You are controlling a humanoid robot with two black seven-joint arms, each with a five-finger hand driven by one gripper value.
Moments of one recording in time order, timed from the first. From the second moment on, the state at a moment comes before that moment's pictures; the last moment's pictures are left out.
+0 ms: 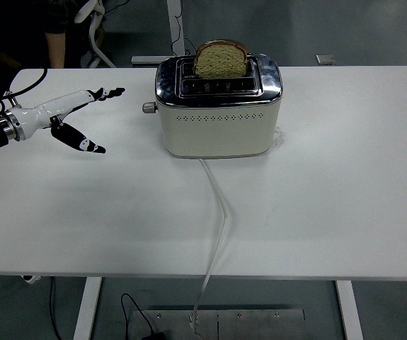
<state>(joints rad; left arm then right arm) -0.95 0.58 -0.38 -0.74 1.24 -0.21 -0.61 0.03 0.00 0.26 0.08 -0.30 0.06 0.19</state>
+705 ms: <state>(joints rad) -0.95 0.54 -0.34 -0.74 1.23 -0.21 -0.56 0.03 0.00 0.26 0.08 -0.30 0.06 0.19</state>
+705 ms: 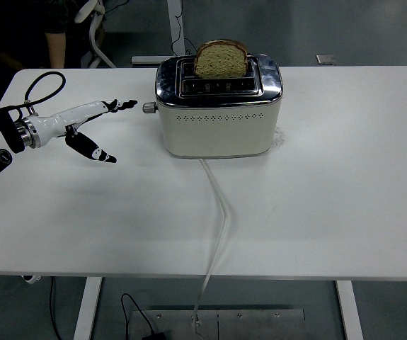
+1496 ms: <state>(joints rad) -0.95 0.49 -0.32 -0.73 1.23 -0.21 -0.54 0.03 0.00 0.26 0.08 -0.30 0.06 0.19</state>
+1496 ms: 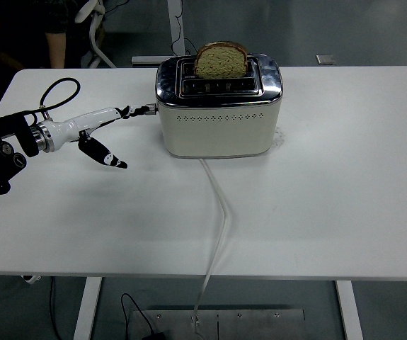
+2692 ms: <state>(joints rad) -0.92 0.42 -0.30 -0.64 1.23 -0.21 -0.52 0.03 0.00 0.26 0.08 -0.30 0.06 0.19</state>
